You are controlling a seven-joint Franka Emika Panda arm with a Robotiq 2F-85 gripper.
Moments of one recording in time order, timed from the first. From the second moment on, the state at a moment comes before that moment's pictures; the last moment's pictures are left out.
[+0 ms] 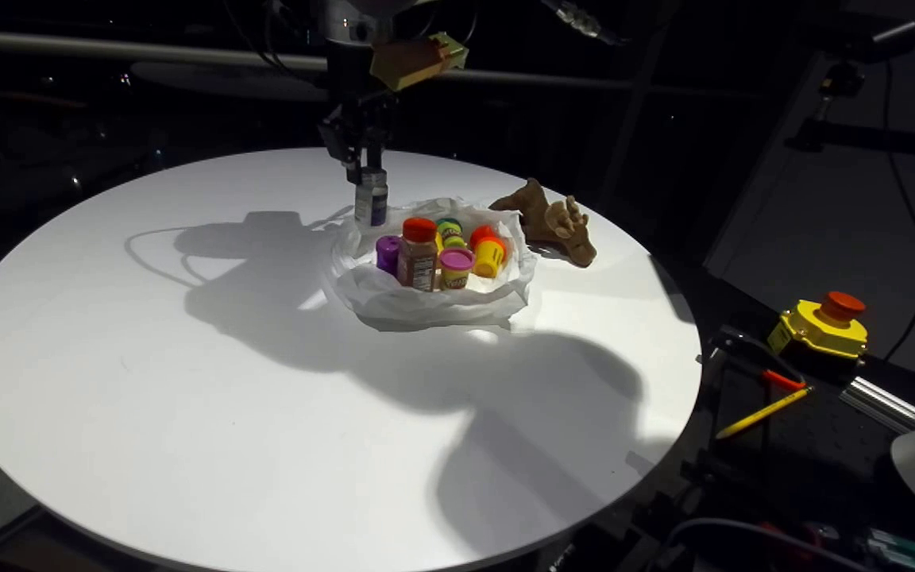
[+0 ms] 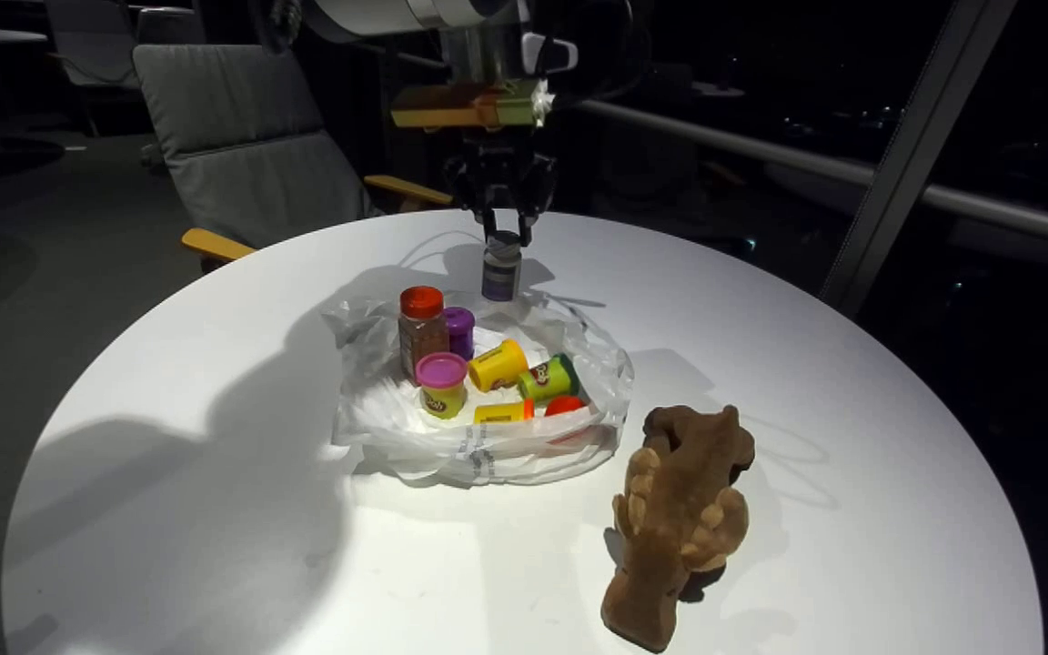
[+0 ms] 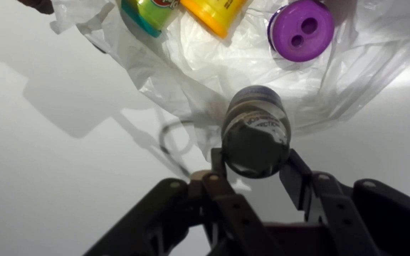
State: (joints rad) arm 0.13 0.70 -0.04 -1.51 -0.20 2.30 0.08
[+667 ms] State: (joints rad) arm 0.29 0.52 0.07 -1.74 -0.29 2.23 0.08
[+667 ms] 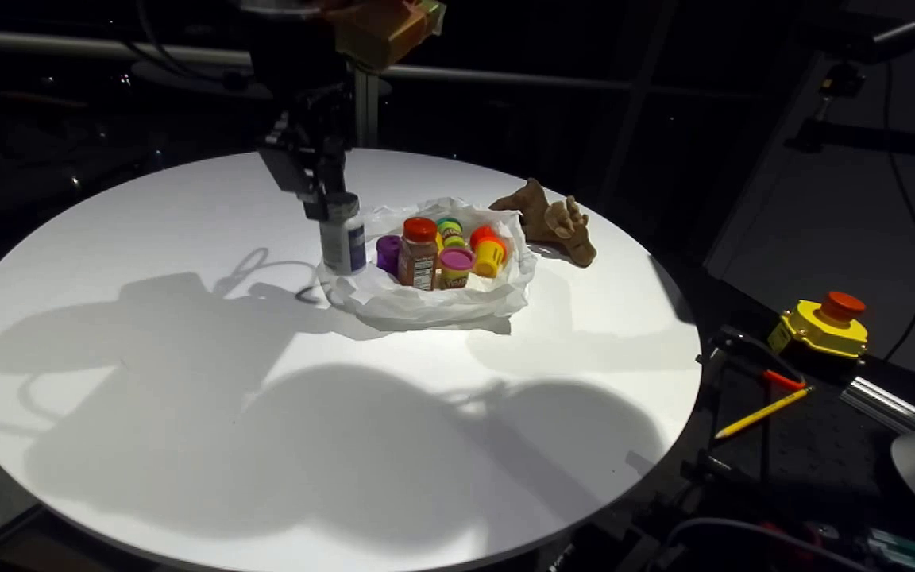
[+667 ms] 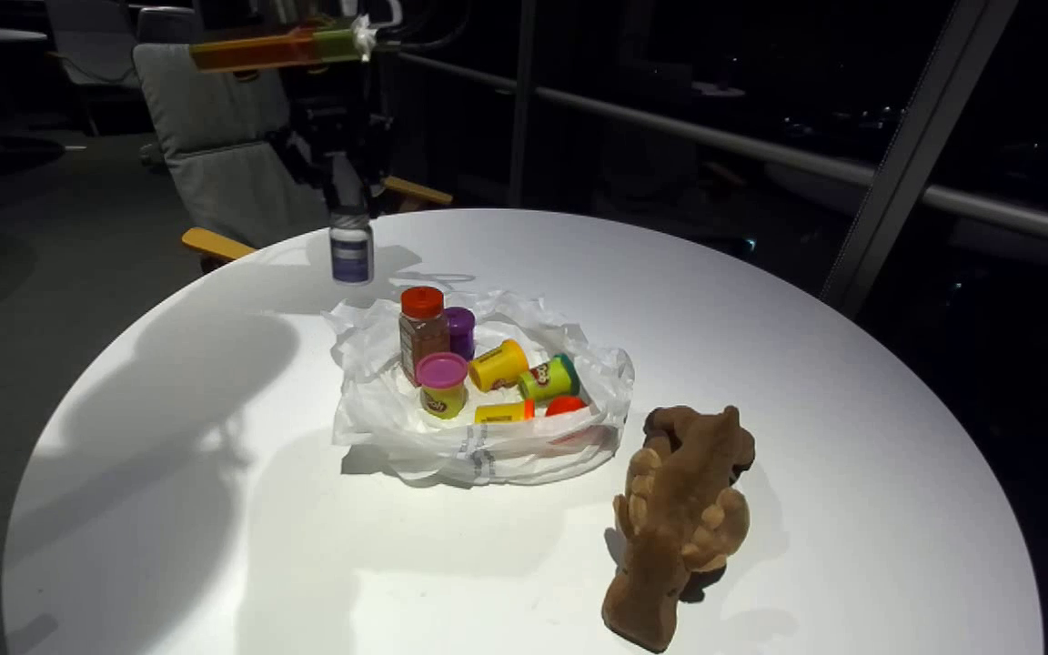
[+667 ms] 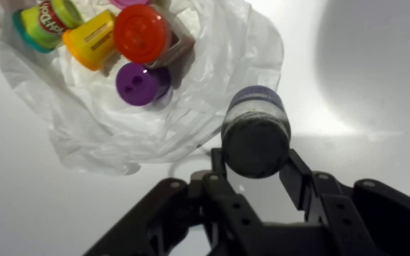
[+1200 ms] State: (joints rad) arm 0.32 0.58 0.07 -1.88 -0.42 2.40 0.08
